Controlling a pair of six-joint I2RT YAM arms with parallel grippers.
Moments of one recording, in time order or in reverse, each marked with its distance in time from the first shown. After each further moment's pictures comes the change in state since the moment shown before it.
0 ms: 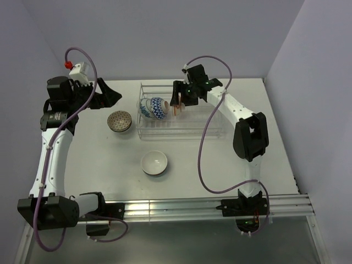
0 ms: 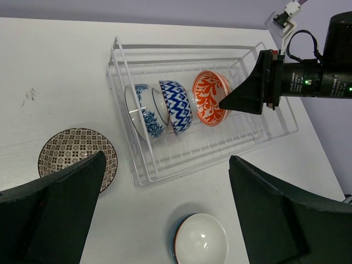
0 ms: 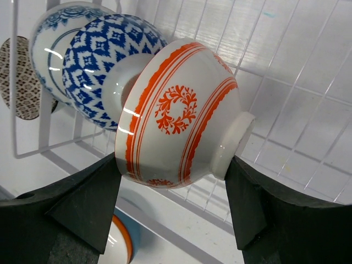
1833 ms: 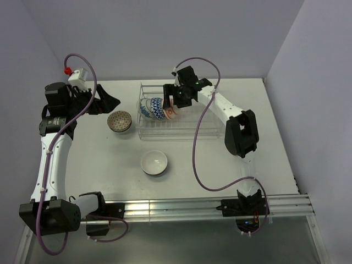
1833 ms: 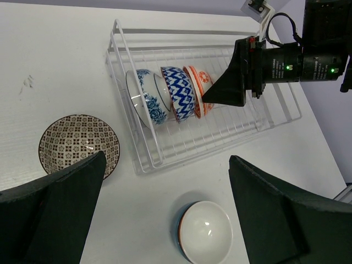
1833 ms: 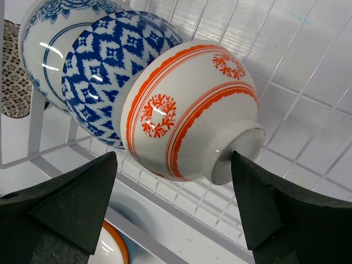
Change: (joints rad) left arm 0.050 -0.045 -0.073 -0.002 0.068 0.038; right arm 0.059 0.126 0.125 -0.051 0.013 -0.043
